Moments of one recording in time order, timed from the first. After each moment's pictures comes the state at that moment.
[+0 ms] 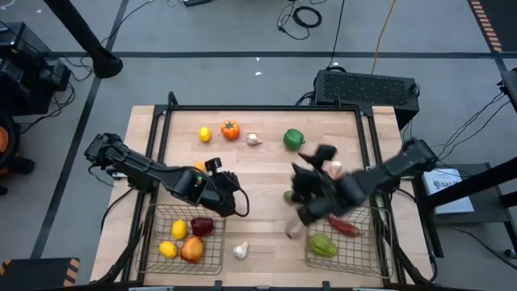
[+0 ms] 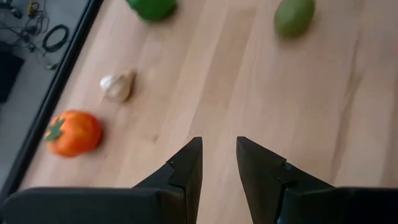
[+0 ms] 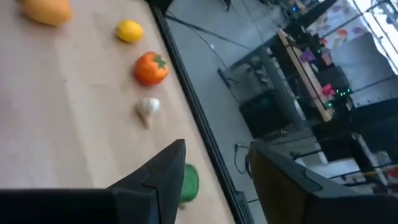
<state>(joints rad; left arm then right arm) -0.38 1.55 1.30 -0.93 -0.58 -0.46 0.43 1.65 1.64 -1.29 1.10 0.46</state>
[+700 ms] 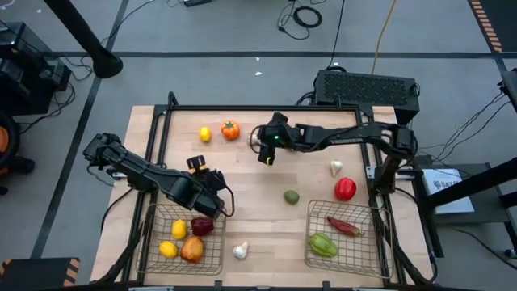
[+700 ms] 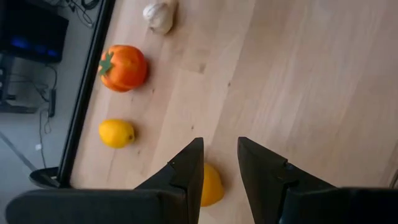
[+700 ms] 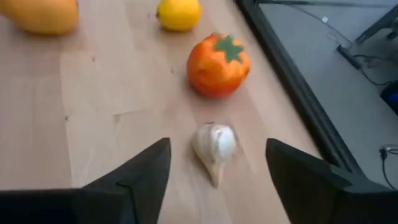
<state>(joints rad) -0.41 1.54 1.30 -1.27 -0.61 -0.65 -0.23 1.80 1.23 -0.11 0.26 -0.10</state>
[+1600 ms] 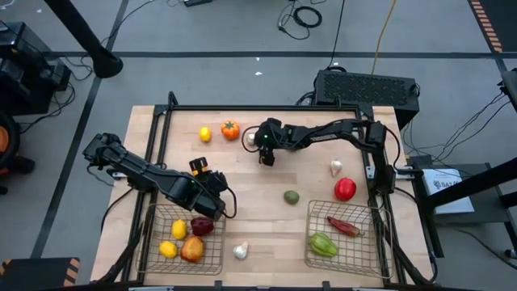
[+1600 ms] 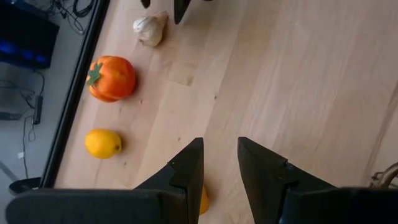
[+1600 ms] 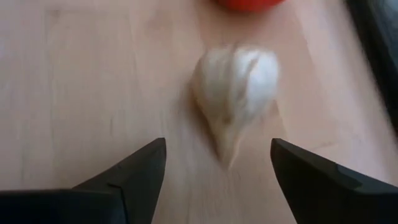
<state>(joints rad) -0.42 1.54 1.30 -1.21 -0.60 -0.64 -0.32 2.05 1.26 -0.08 0.15 -0.25</state>
